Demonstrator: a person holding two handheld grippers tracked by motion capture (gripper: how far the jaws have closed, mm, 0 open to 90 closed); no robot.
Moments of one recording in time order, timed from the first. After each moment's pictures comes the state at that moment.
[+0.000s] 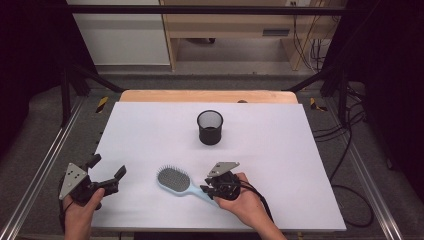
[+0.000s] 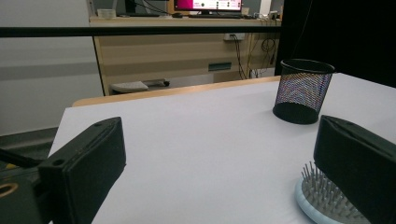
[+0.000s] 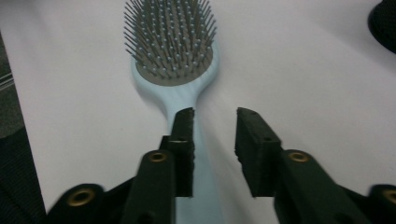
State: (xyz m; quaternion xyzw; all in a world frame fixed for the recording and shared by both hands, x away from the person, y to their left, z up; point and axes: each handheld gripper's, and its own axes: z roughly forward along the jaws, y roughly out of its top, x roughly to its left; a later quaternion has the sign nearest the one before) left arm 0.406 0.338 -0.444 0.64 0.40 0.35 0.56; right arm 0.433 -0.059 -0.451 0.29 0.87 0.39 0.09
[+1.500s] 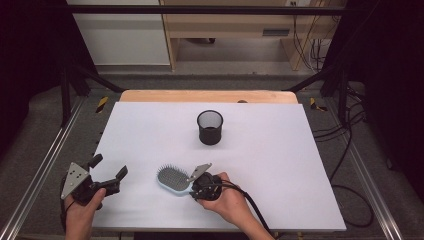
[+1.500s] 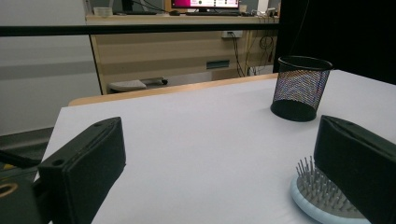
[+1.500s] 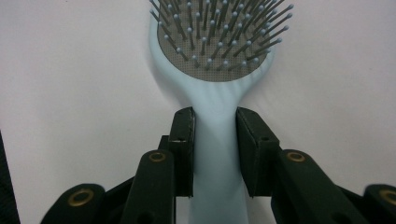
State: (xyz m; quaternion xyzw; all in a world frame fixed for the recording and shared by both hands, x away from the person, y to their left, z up) left arm 0.406 0.336 -0.444 0.64 0.40 0.35 0.56; right arm 0.441 -0.013 -0.466 0.23 0.92 0.30 0.08
